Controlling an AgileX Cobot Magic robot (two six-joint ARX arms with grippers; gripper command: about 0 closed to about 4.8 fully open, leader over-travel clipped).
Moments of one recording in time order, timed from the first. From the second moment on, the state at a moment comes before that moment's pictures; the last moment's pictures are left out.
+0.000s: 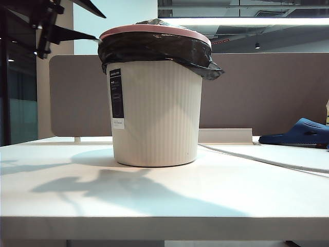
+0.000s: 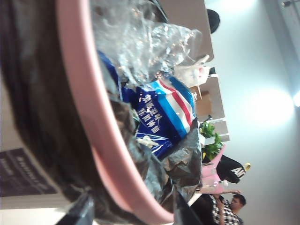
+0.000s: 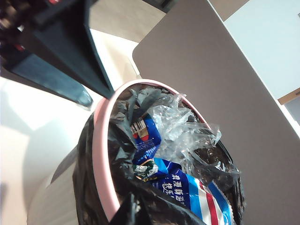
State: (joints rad) left arm -0.16 1.36 1.00 0.21 0.71 -1.06; right arm 0.84 1.40 1.38 -0.20 0.18 -0.70
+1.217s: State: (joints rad) left arm -0.18 1.37 1.00 0.43 0.64 -1.19; right arm 0.86 1.41 1.37 -0.29 -0.11 -0.70
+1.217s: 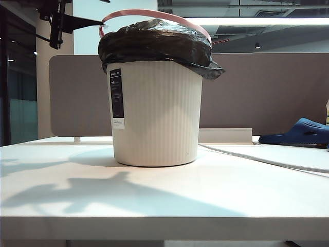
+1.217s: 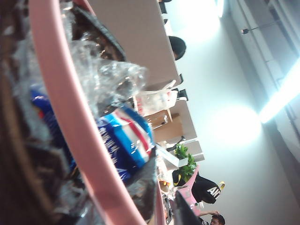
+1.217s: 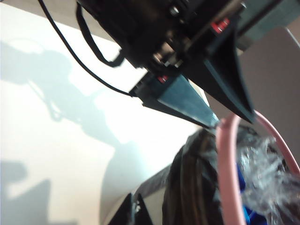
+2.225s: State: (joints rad) left arm -0.18 1.38 1.00 0.54 0.64 -1.23; right arm 0.93 1.60 1.37 0.05 0.29 -1.03
